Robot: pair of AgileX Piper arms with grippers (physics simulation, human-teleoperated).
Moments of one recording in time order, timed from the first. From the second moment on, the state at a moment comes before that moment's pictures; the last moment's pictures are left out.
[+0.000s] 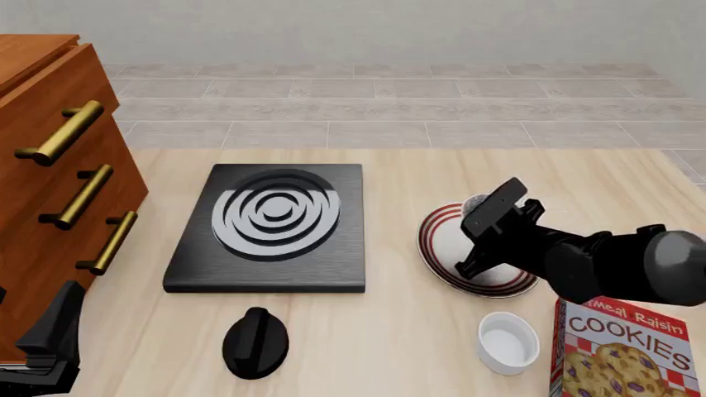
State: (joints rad) left arm 0.00 0.00 0.00 0.00 0.00; right arm 0.30 1.60 -0.63 -0.27 -0.50
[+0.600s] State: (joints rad) left arm 0.00 0.00 0.00 0.00 0.00; right arm 0.31 1.61 -0.64 -0.28 -0.49
